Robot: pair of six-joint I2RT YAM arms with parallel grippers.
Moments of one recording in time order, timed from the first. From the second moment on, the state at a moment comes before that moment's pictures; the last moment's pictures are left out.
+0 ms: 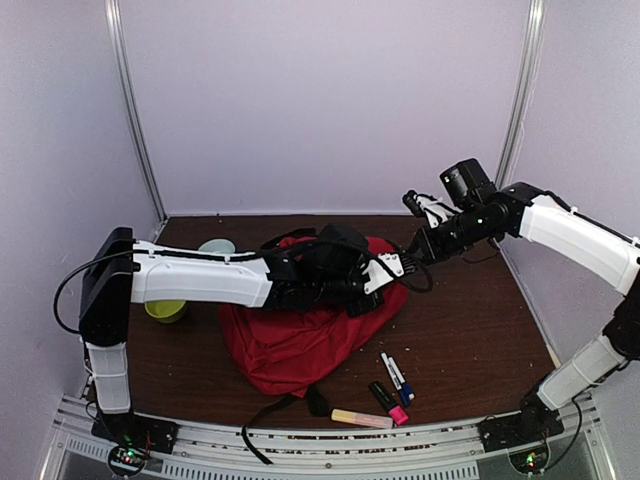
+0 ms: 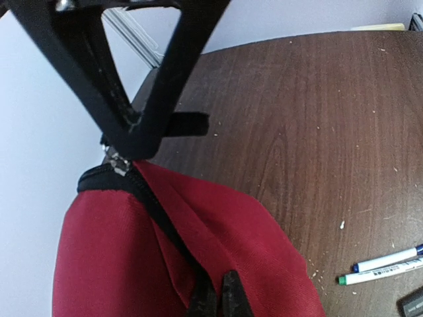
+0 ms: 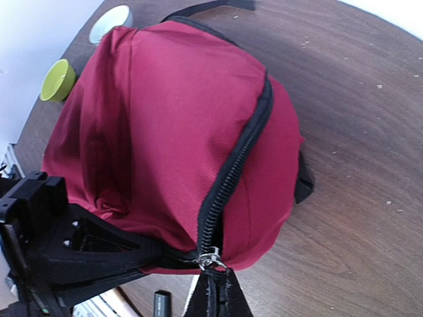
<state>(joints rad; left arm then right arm) -1.13 1.98 1.52 -0.07 -0.13 0.46 0.53 1.45 1.34 -0.77 -0.26 0.14</state>
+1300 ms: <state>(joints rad) -1.11 1.30 1.09 -0.23 -0.10 0.69 0.50 1.56 1.61 -0.91 -0.56 0.03</state>
